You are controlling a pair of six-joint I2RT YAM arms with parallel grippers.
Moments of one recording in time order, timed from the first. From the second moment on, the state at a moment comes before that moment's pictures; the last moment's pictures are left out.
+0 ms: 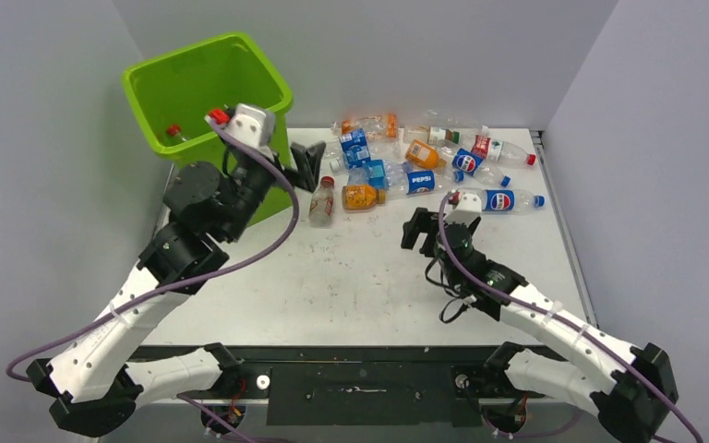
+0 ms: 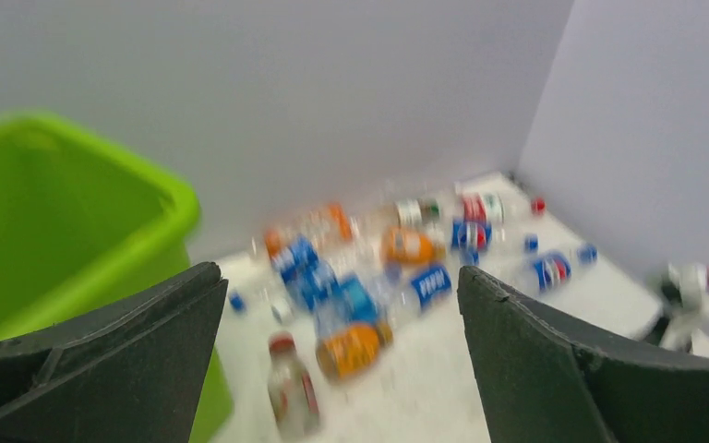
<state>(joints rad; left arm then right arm) -0.79 1.11 1.53 -0.17 -0.33 0.07 0.80 0.93 0.67 -0.14 0.58 0.51</state>
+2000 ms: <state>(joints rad) -0.81 0.64 0.65 -0.27 -0.34 -0.49 -0.07 1.85 0.99 0.12 0.30 1.13</state>
